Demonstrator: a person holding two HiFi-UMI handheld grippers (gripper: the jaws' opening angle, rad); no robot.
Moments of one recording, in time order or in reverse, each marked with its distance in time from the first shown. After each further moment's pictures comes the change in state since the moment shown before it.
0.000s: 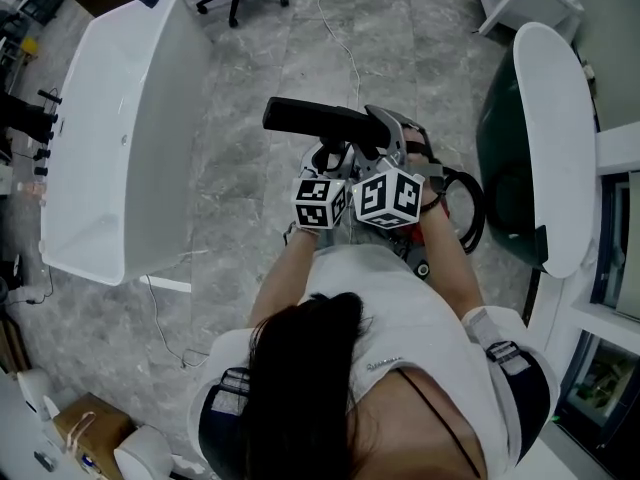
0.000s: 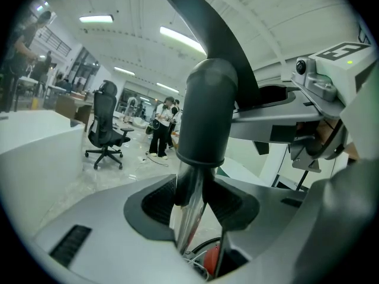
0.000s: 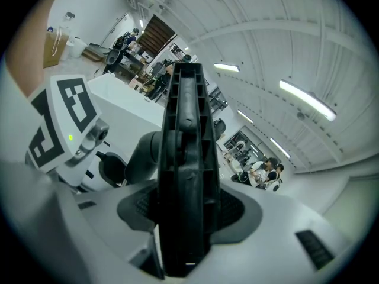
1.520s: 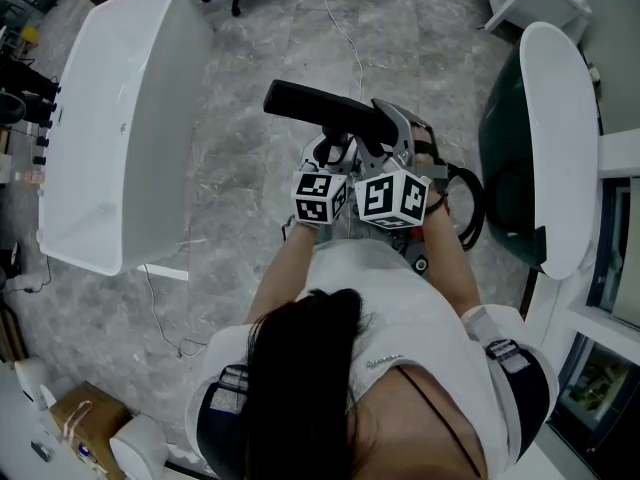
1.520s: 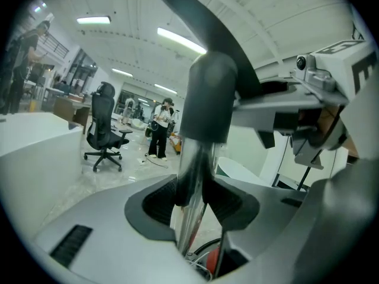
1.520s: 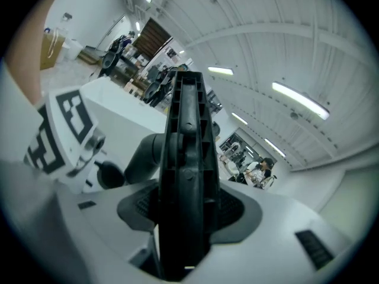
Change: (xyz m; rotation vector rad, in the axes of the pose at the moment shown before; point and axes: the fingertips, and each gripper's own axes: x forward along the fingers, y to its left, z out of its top) left arm 0.003 0.003 0.004 0.018 -0.010 -0.010; right arm -0.007 -0.015 0.010 0.076 -0.049 -0.037
